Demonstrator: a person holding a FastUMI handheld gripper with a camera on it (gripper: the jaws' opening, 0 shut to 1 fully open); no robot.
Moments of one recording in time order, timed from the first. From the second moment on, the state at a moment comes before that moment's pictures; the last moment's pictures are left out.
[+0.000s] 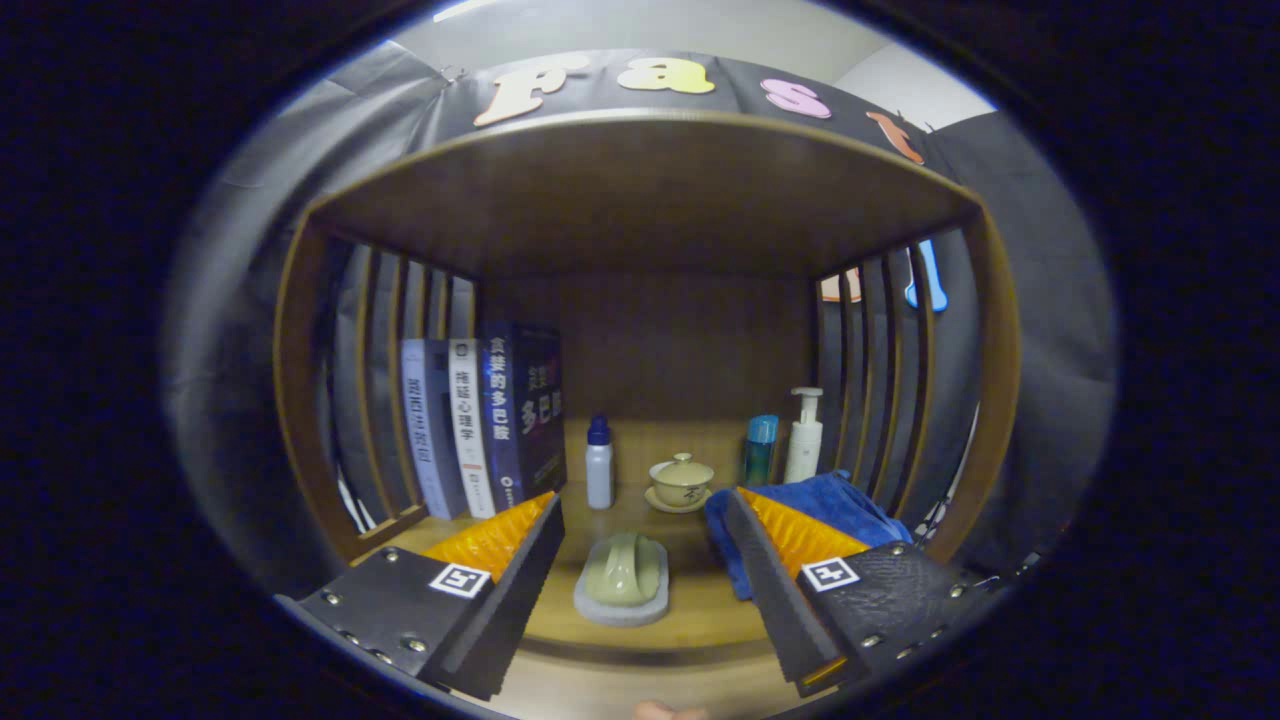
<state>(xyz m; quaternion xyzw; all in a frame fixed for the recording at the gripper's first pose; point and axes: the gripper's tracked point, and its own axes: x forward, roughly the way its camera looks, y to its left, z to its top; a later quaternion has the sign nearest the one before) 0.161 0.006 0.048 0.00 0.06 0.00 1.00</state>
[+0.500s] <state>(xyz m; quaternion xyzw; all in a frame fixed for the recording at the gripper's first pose) -0.007 0.010 -0.006 0.01 0.08 0.01 1.00</state>
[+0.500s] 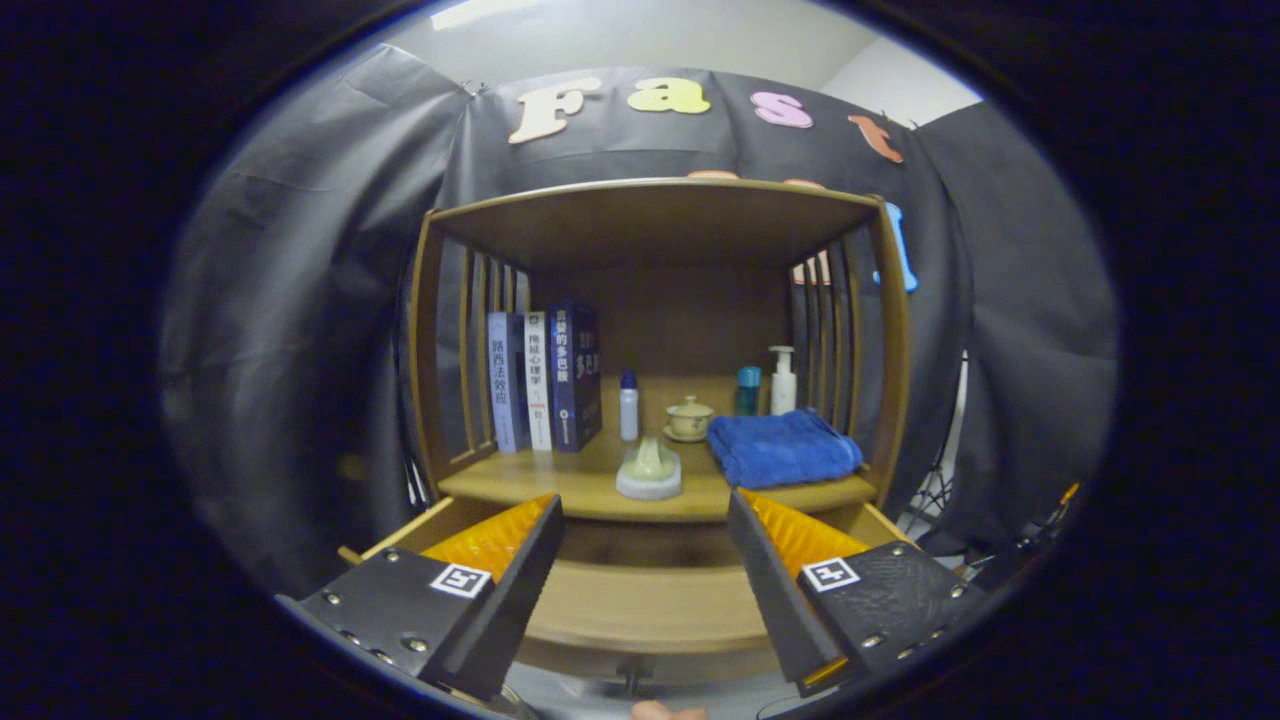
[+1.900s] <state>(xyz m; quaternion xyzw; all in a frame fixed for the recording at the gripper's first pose) -0.036 0.007 -0.126 -0.01 0.17 -0.04 0.98</state>
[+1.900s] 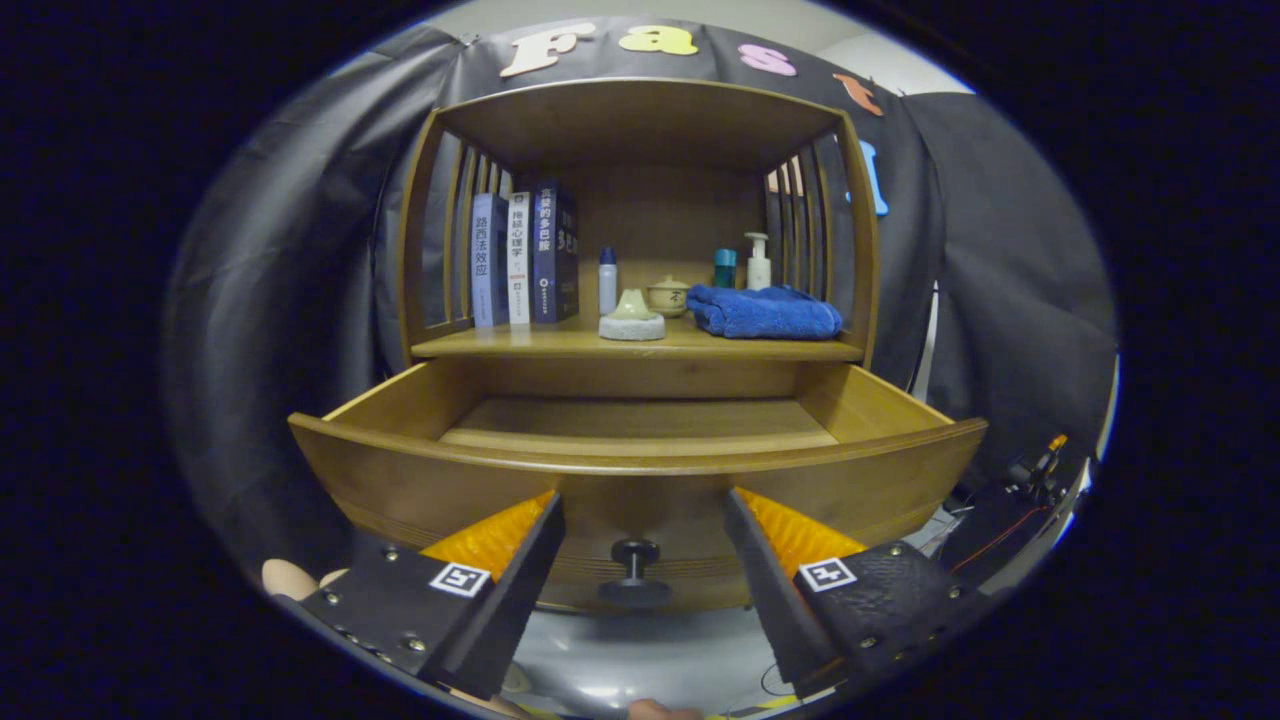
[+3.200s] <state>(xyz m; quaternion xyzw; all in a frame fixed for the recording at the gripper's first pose) 0.033 0.014 -0.125 -0.02 0.17 -0.04 0.98</state>
